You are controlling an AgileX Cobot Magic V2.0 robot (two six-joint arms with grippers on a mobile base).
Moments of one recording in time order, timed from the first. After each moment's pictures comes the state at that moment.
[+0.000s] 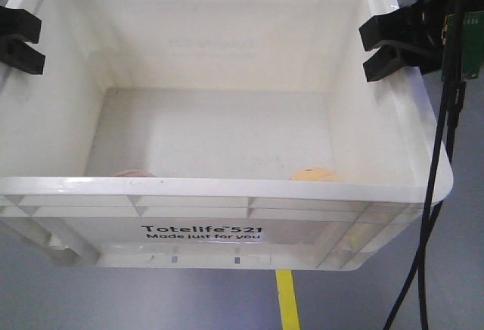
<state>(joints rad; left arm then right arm) -0.13 1.28 -1.44 -0.18 1.25 -0.06 0.32 1.36 -1.52 0.17 1.30 0.02</state>
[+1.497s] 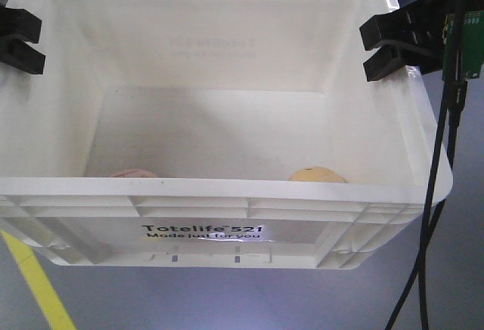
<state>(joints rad) -0.13 1.28 -1.44 -0.18 1.25 -0.06 0.32 1.36 -1.52 0.17 1.30 0.02</state>
